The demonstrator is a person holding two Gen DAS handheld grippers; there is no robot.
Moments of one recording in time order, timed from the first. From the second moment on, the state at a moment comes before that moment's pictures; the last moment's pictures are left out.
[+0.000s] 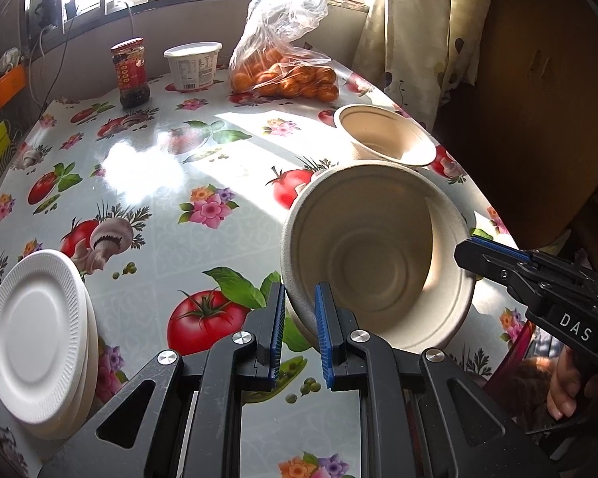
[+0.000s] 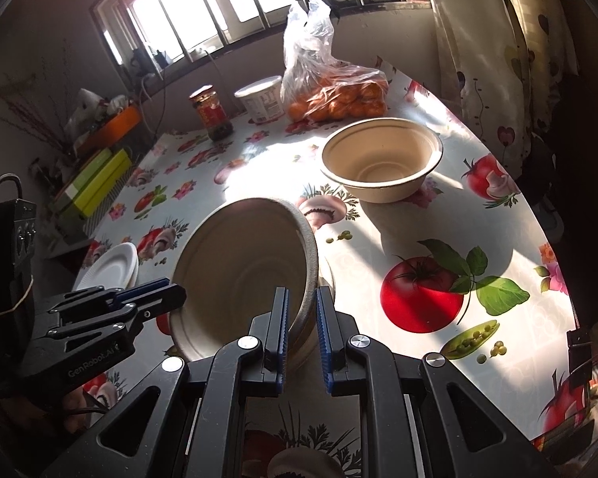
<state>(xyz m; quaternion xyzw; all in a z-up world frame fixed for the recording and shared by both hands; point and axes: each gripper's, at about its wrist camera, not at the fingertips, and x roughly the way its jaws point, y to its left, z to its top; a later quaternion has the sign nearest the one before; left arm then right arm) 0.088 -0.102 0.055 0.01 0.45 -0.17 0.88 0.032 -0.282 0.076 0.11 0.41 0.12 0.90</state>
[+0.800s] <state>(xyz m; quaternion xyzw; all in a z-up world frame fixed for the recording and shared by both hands) 0.091 -0.103 0.052 0.02 0.46 -0.17 0.87 0.036 -0.282 0.069 0.11 0.42 0.11 0.90</state>
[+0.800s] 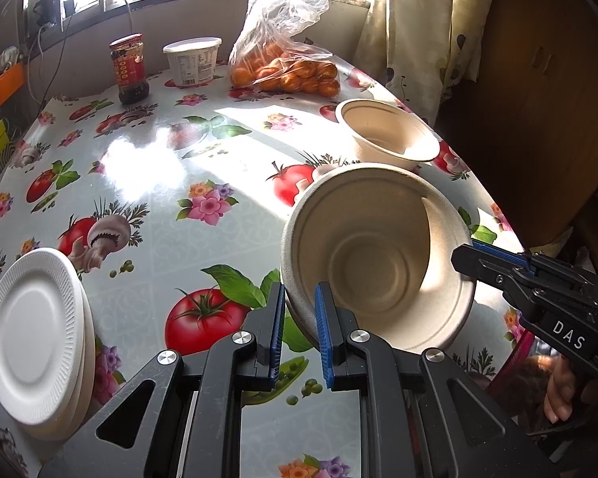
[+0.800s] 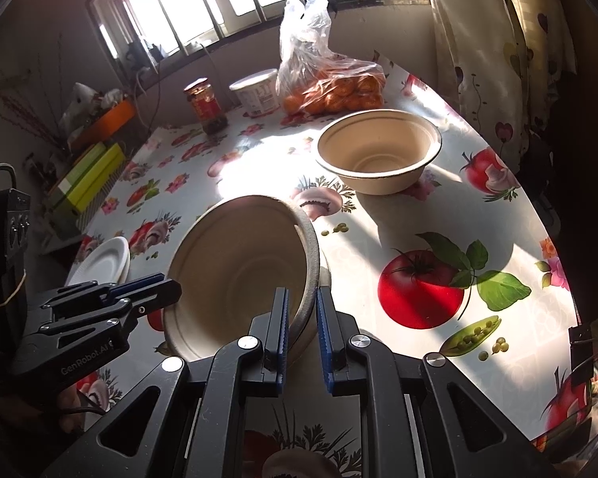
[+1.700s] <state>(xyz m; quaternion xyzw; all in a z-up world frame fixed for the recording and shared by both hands) 0.090 -0.102 0.058 0.02 0.44 -0.16 0.88 0.037 -0.281 0.073 0.11 0.41 0.10 0.90</state>
